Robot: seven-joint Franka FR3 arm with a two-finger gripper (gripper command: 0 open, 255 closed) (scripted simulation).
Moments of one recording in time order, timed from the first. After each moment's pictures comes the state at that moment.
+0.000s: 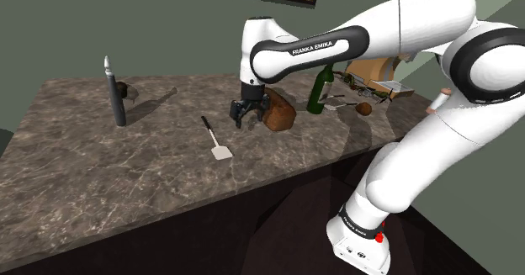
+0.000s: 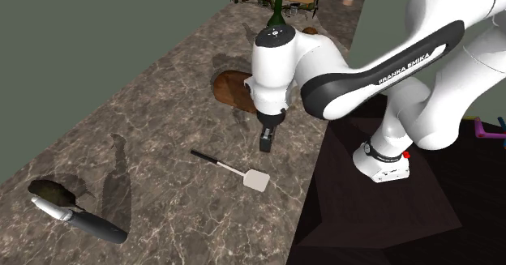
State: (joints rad) arm 0.02 -0.23 0.16 -2.29 0.01 2.01 0.41
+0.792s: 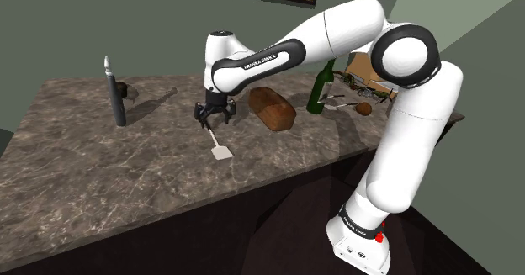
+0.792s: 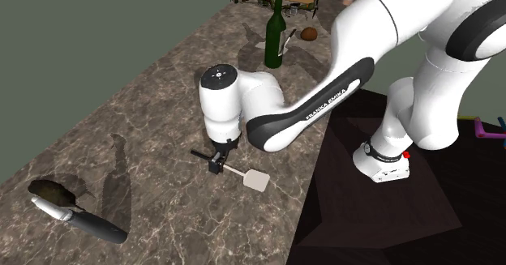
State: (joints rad) arm 0.04 0.18 0.19 -1.99 -0.09 2.21 0.68
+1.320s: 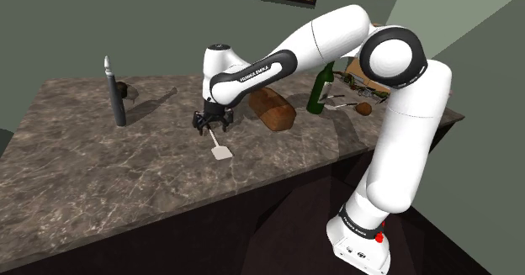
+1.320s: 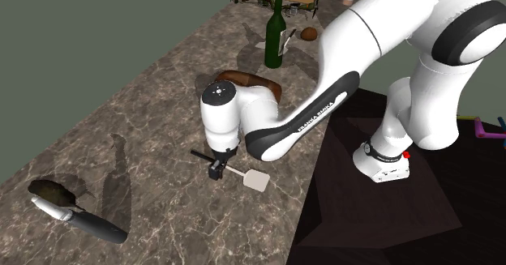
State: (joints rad) arm 0.04 0.24 0.18 -2.01 -0.11 2.30 0.71
